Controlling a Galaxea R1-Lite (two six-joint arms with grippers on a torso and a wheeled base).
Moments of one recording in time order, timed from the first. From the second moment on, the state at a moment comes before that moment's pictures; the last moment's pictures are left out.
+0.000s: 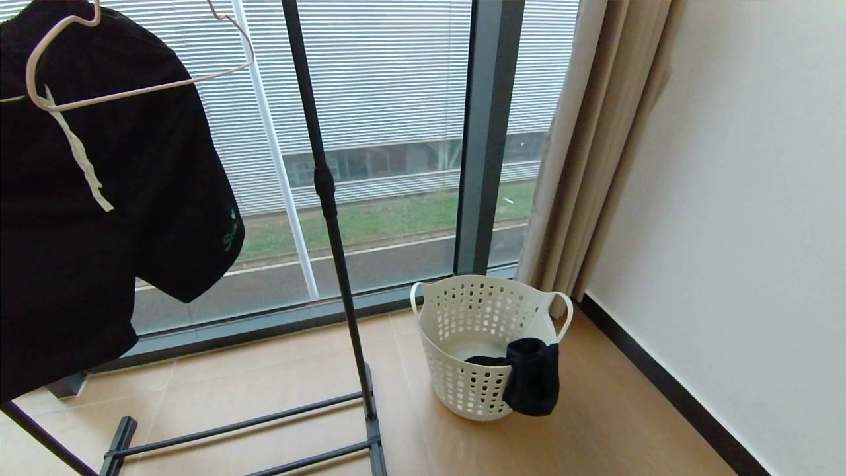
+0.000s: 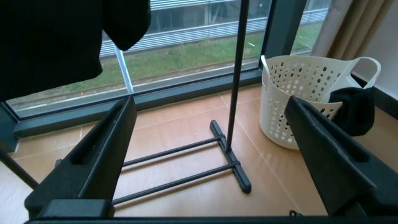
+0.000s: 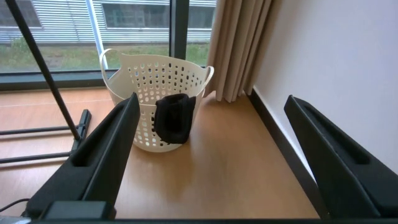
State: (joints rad) left arm -0.01 0.00 0.00 0.02 -0.03 0.05; right arm 0.01 0.01 -0.02 0.05 0.04 -0.04
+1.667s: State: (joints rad) left arm -0.01 0.00 0.00 0.02 -0.07 0.05; right arm 0.01 0.01 -0.02 0.05 0.04 -0.04
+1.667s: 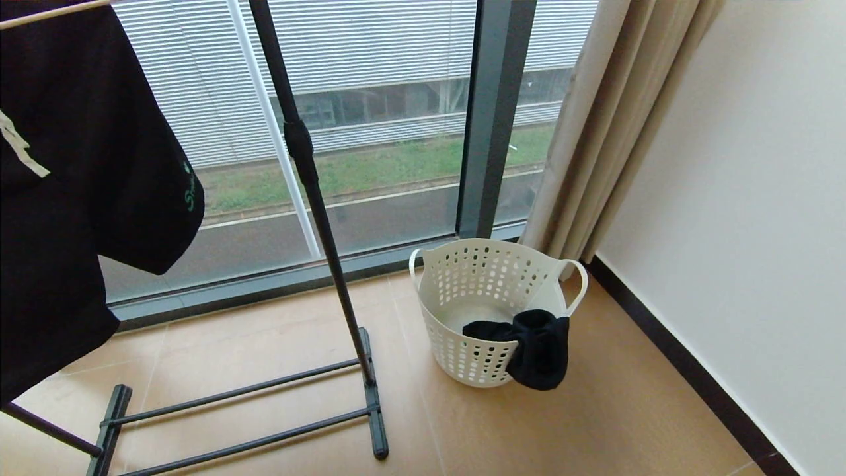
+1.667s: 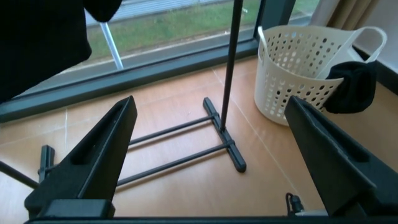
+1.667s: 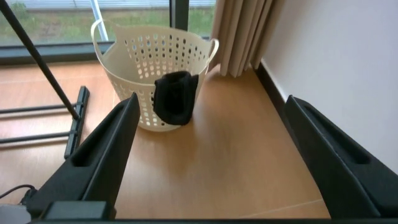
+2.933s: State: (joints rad) left arm -0.01 0.00 0.00 0.02 -0.06 0.05; right arm 0.01 0.01 -0.02 0.06 0.04 -0.04
